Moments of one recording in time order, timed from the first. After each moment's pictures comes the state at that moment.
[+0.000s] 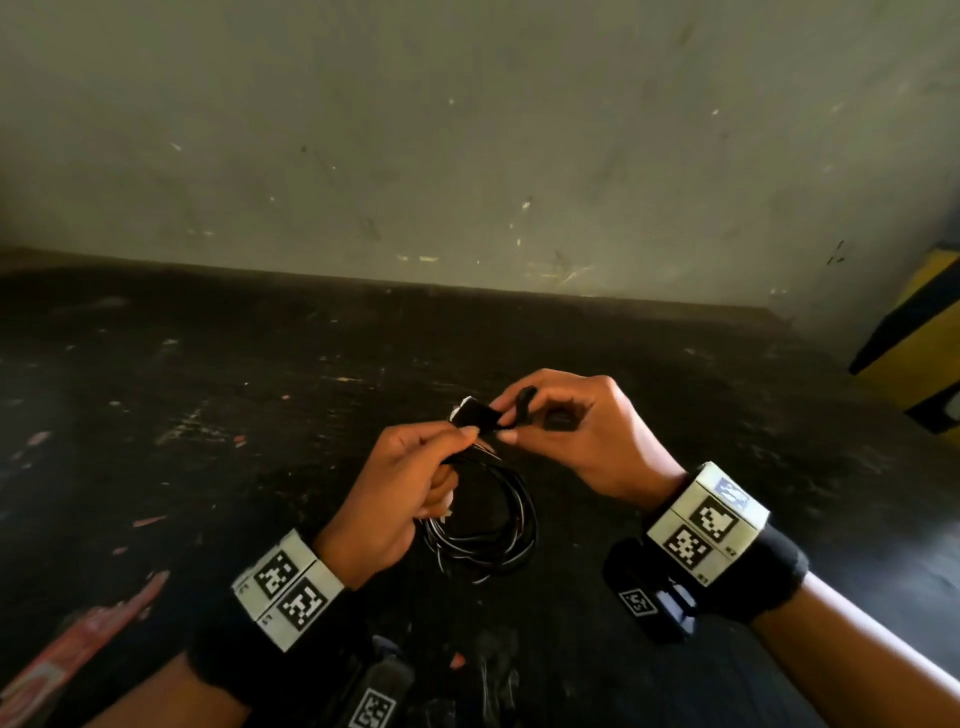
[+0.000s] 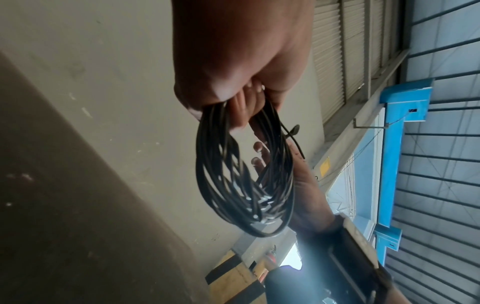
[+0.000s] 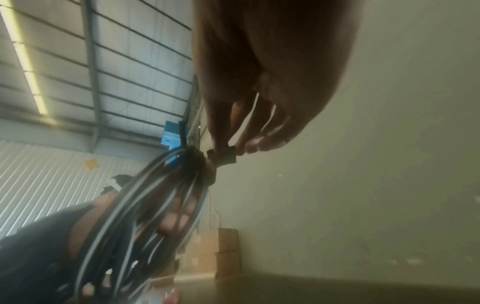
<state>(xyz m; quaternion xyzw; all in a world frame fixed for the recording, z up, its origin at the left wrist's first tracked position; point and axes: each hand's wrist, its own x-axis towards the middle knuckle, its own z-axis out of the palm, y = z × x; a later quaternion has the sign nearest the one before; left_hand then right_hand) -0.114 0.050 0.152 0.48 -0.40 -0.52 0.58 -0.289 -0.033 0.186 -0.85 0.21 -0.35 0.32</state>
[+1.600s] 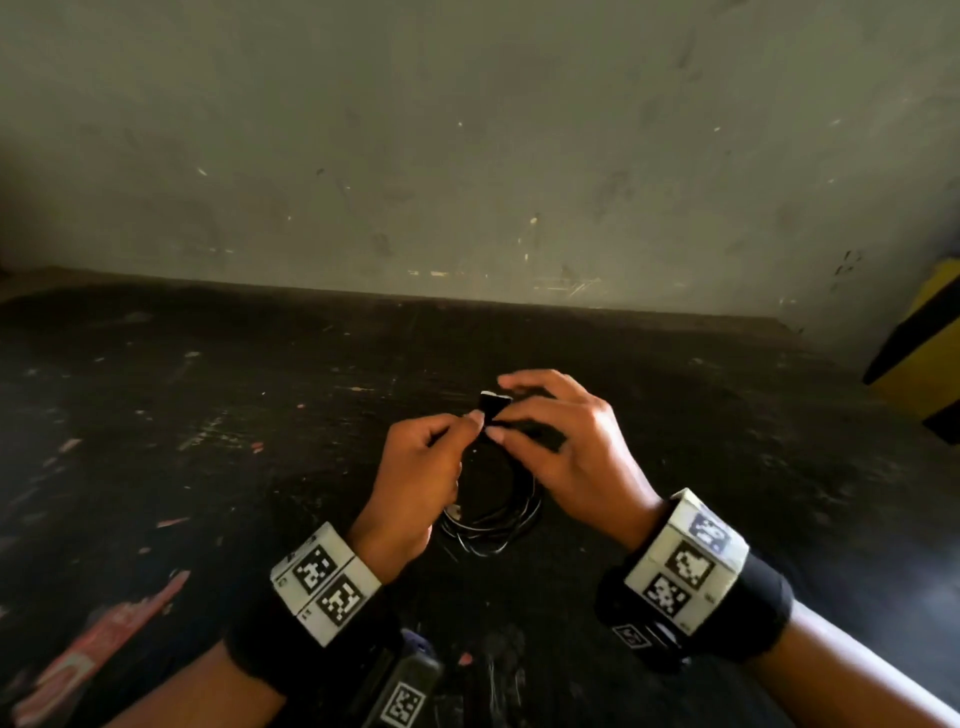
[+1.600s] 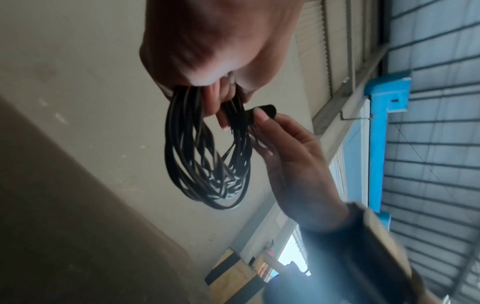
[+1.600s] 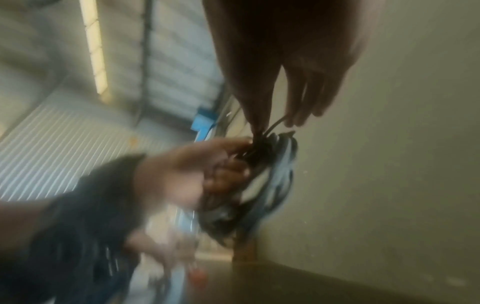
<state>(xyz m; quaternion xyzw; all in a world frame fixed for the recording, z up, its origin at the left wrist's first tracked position) -0.136 0.057 0.166 0.55 -0.40 -0.40 0.61 -0.280 -0.005 0.177 -0.87 0.24 -0.41 0.14</state>
